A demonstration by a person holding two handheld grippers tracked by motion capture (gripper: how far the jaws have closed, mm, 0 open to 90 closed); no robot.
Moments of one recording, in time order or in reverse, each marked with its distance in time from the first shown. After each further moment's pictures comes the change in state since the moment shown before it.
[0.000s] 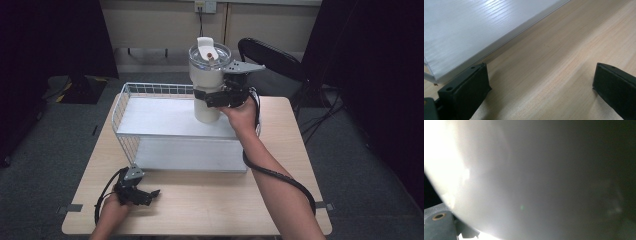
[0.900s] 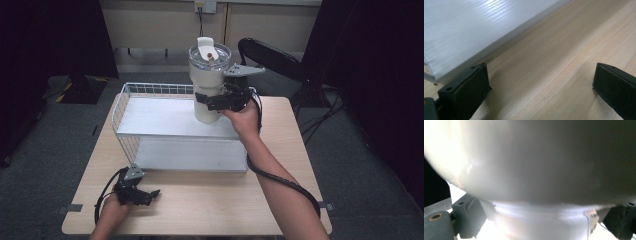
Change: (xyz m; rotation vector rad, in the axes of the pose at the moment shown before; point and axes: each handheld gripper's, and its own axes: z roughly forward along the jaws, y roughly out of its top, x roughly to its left) left arm 0.000 0.000 0.000 0.000 -0.001 -0.001; right arm 0.002 -0.007 -0.003 0.040 -0.028 0.021
